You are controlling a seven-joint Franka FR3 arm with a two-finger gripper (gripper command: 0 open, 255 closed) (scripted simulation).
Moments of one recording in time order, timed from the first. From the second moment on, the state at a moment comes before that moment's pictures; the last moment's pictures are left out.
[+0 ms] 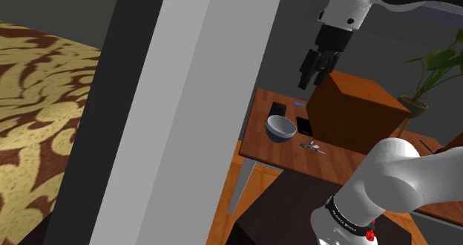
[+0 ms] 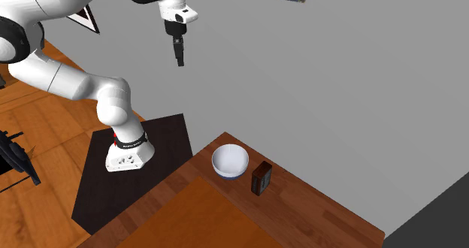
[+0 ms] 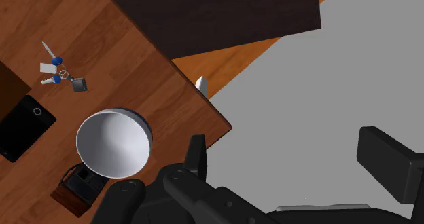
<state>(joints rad) 0.01 -0.83 0.02 -2.34 0.07 1.49 0.16</state>
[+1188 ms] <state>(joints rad) -0.06 -0.62 -0.30 -2.49 -0.14 1.87 -0.22</state>
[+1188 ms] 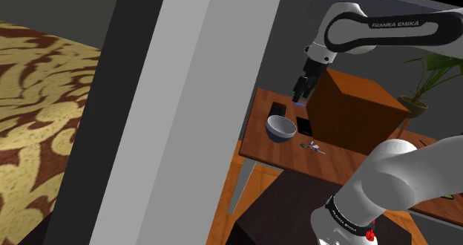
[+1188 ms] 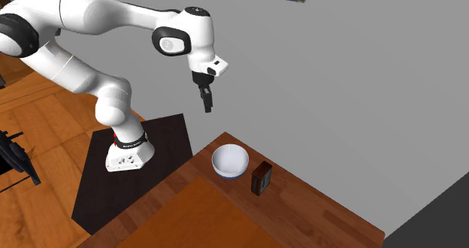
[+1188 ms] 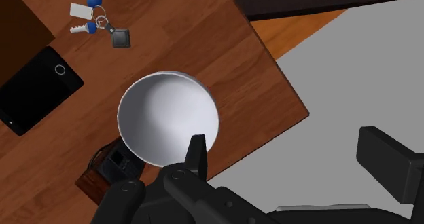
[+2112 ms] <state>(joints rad) -0.04 -0.13 -0.57 -2.32 -0.05 2.19 -0.62</state>
